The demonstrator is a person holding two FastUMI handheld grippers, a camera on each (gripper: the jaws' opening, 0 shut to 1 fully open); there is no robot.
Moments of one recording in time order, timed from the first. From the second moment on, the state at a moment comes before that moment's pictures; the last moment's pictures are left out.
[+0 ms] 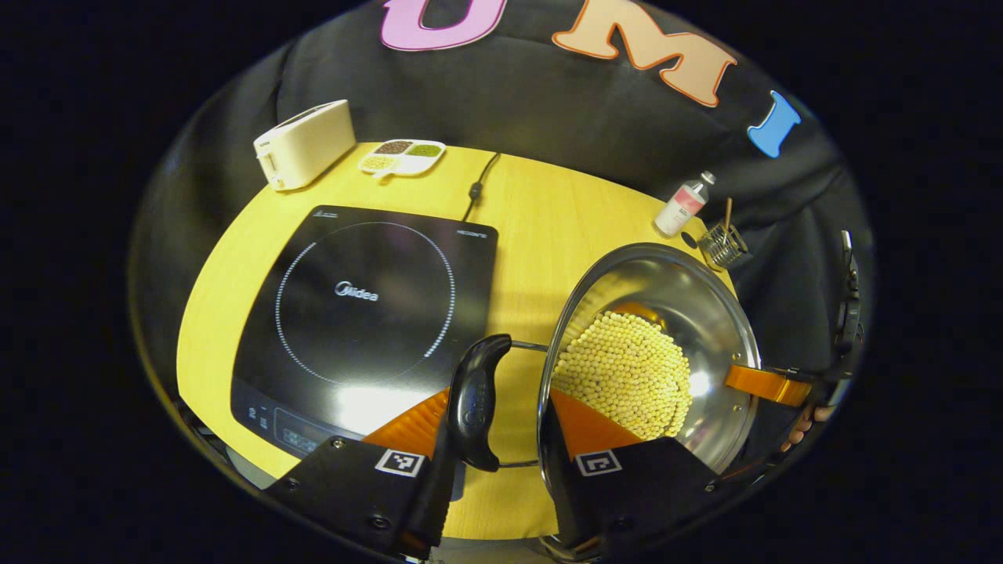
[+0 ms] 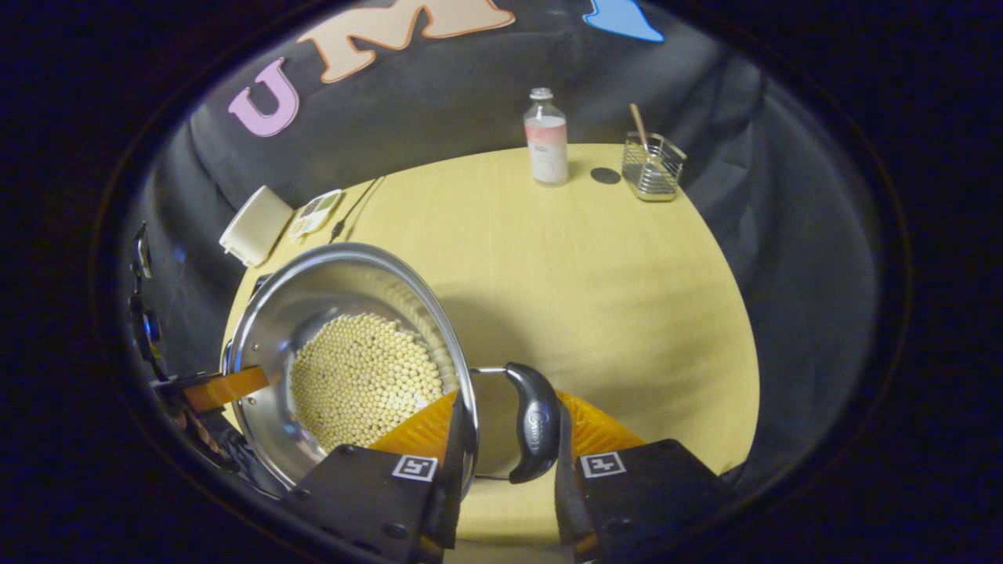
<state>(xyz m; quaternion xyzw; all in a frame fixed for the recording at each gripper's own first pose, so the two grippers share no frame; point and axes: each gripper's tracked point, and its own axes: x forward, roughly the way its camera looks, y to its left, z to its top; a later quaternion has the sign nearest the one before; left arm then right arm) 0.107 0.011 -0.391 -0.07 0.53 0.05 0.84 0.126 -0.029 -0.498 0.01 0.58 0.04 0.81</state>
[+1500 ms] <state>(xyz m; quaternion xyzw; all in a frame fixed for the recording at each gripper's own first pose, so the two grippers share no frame) 0.163 0.278 -0.389 -0.04 0.53 0.00 0.85 0.133 0.238 -0.524 -0.02 0.58 -0.02 0.81</state>
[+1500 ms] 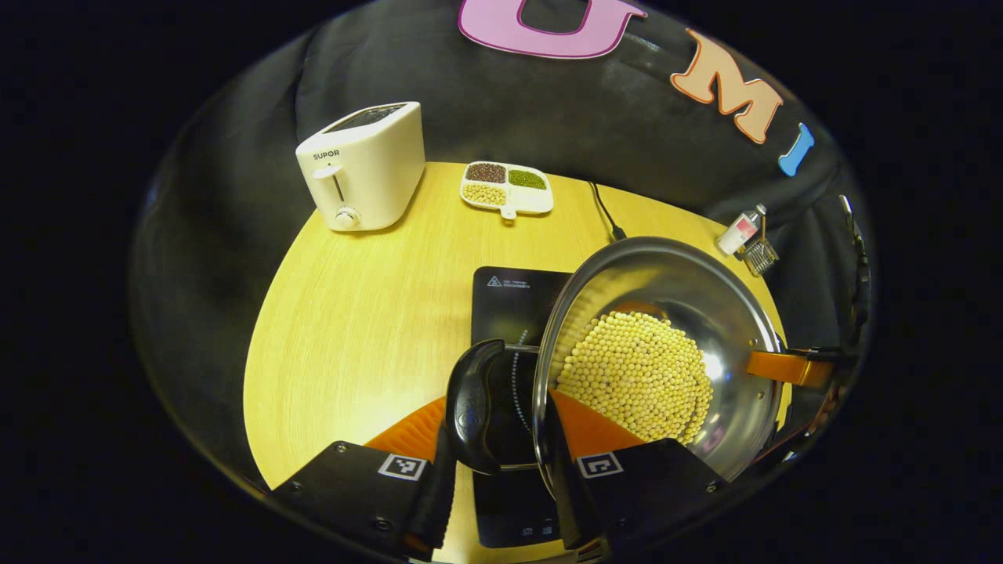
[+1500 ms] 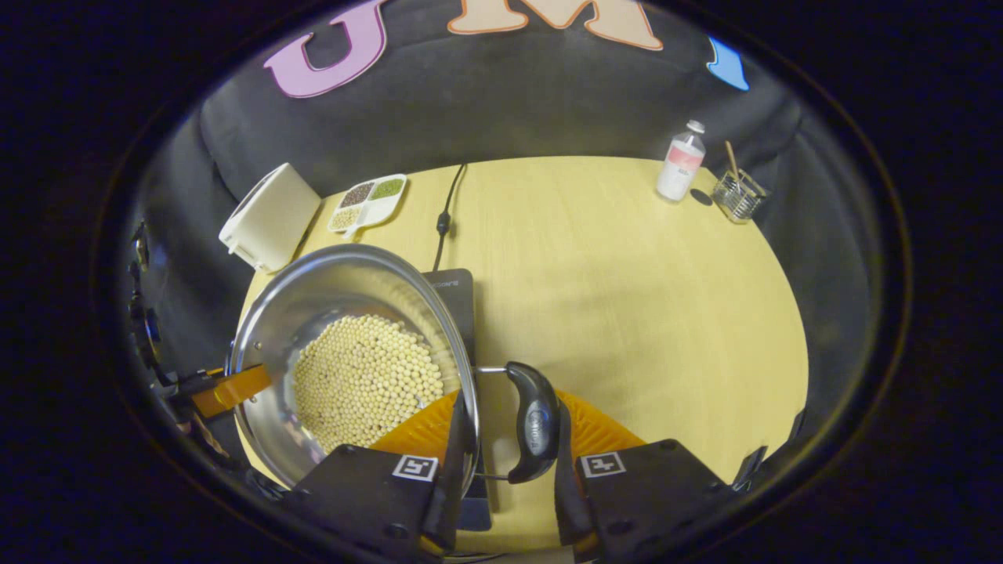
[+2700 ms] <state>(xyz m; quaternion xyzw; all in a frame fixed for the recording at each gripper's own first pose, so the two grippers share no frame) 0.184 0.308 -0.392 0.01 0.48 0.03 0.88 0.142 0.225 -0.509 0.00 0.56 -0.02 0.83</state>
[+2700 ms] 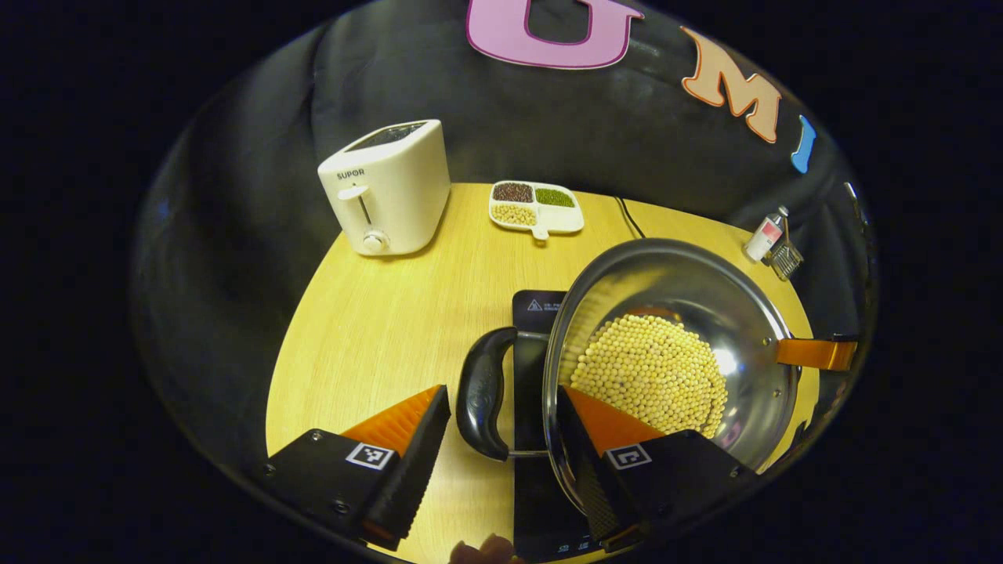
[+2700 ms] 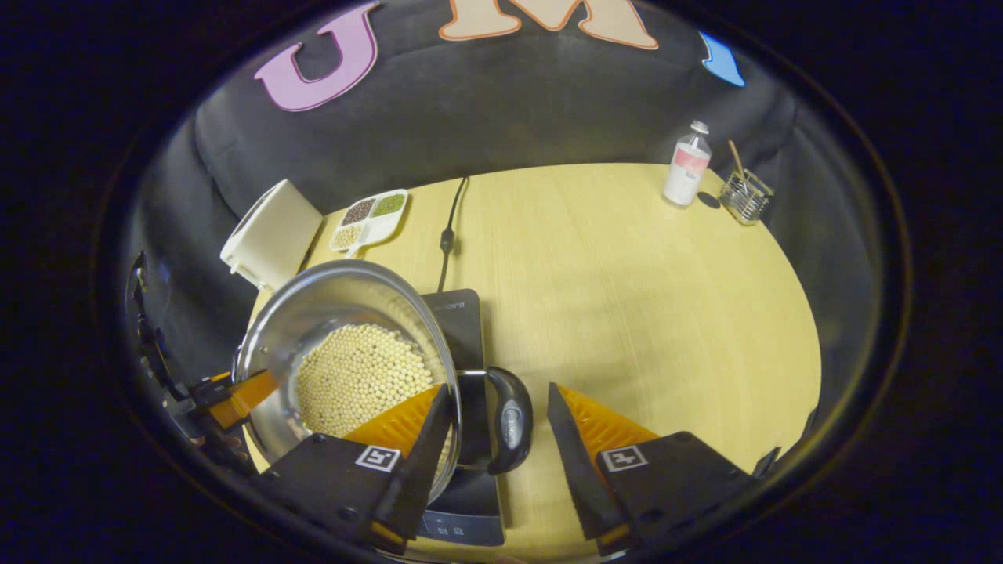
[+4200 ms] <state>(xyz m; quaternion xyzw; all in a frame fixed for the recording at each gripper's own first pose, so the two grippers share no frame) 0.074 0.041 -0.069 0.04 0.10 0.07 0.99 0.086 0.031 -0.211 0.02 0.18 0.09 0.98</state>
